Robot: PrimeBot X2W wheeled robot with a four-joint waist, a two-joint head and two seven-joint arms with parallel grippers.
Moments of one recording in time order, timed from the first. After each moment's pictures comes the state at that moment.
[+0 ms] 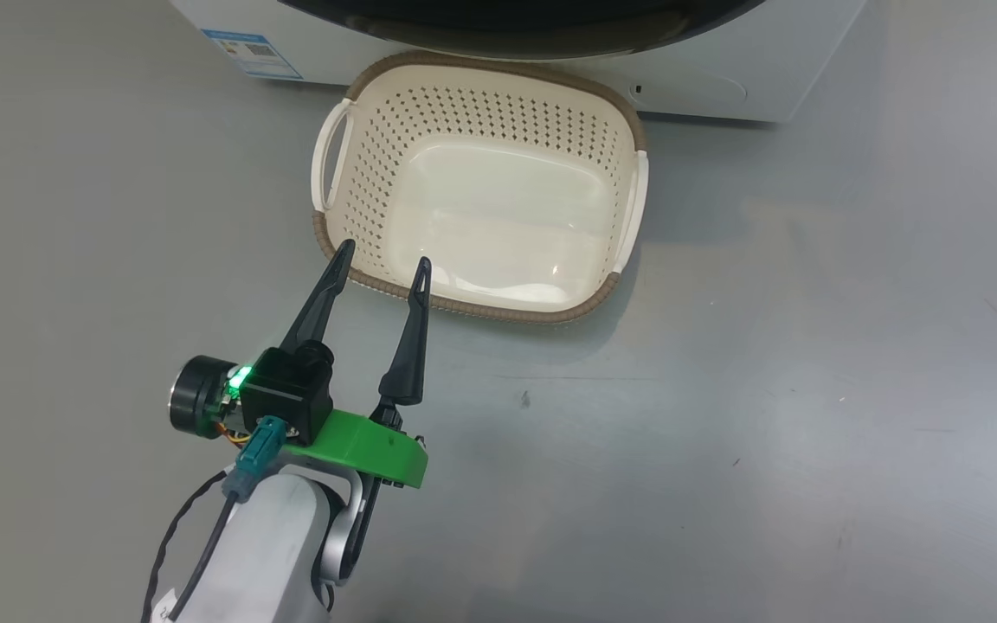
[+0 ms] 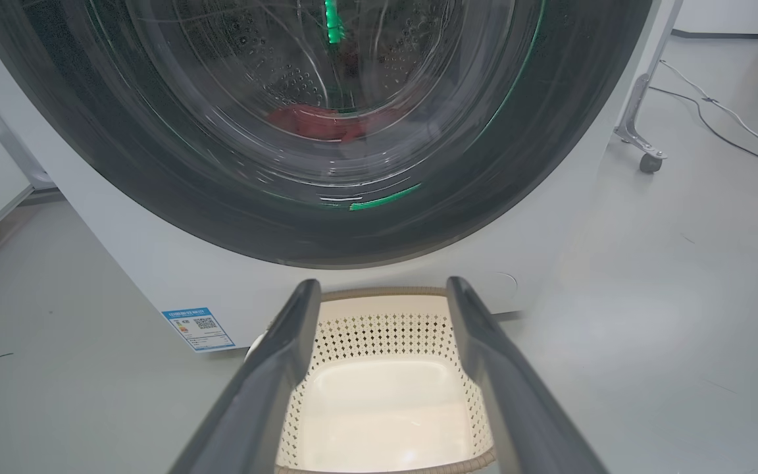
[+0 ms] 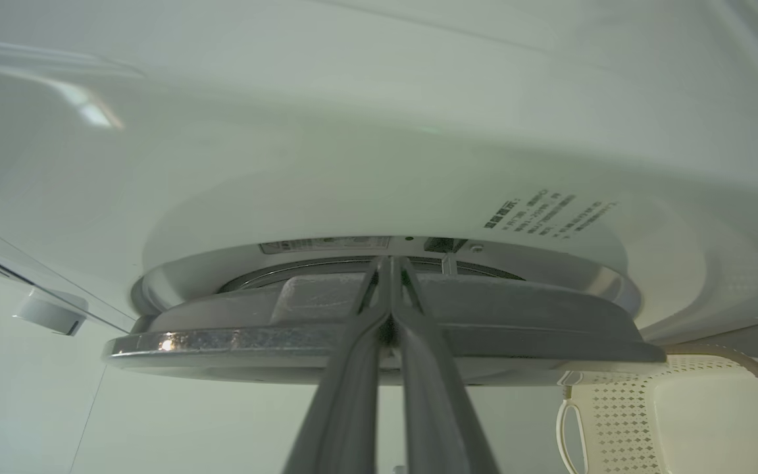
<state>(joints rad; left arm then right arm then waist) -0.35 0.04 -0.46 0.18 -0.34 0.11 -0.25 -0.97 -0.21 -0.03 0.33 1.47 -0.06 0.46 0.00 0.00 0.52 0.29</state>
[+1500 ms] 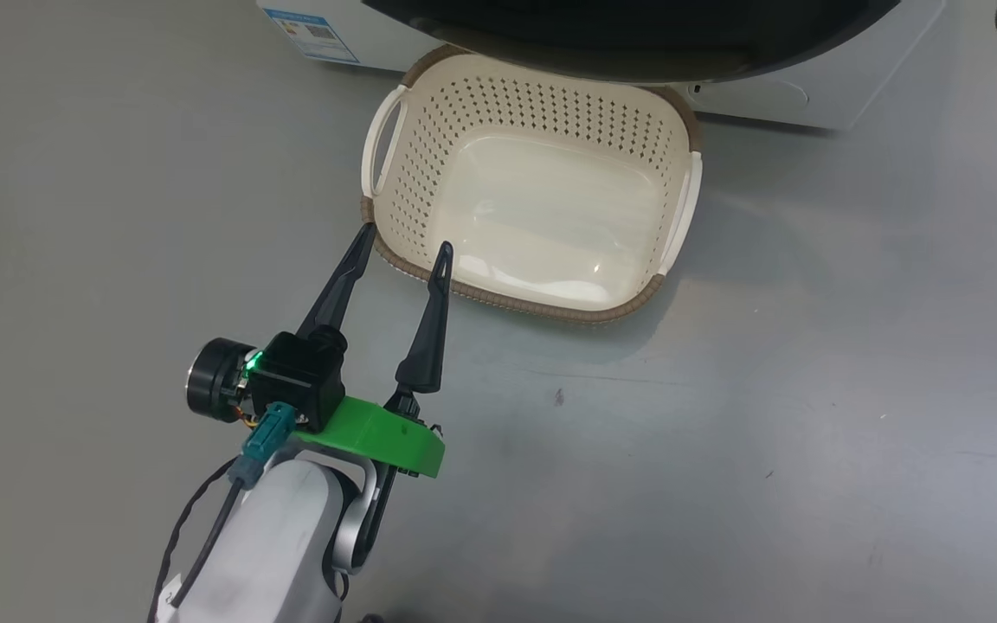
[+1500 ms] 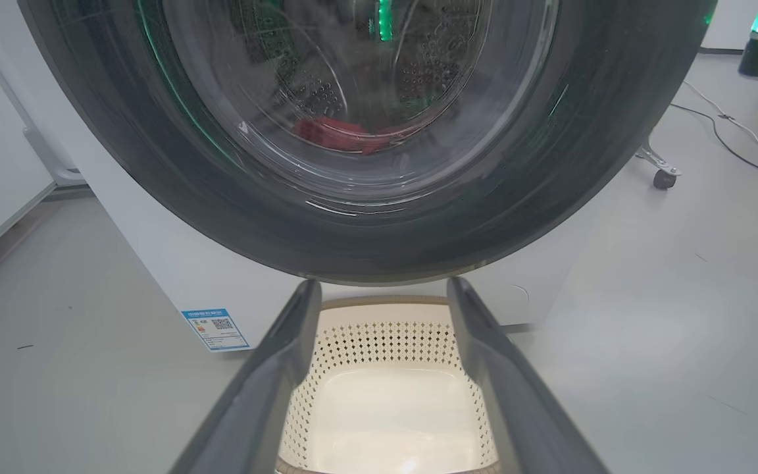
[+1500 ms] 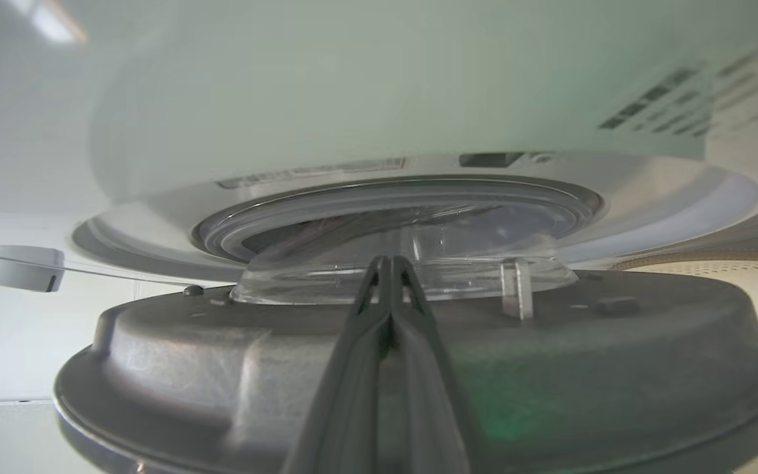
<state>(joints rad) -0.39 0.03 -0.51 0.17 -0.40 0.11 -0.25 -1.16 -0.25 0.03 0.58 1.53 -0.05 0.71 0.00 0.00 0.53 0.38</state>
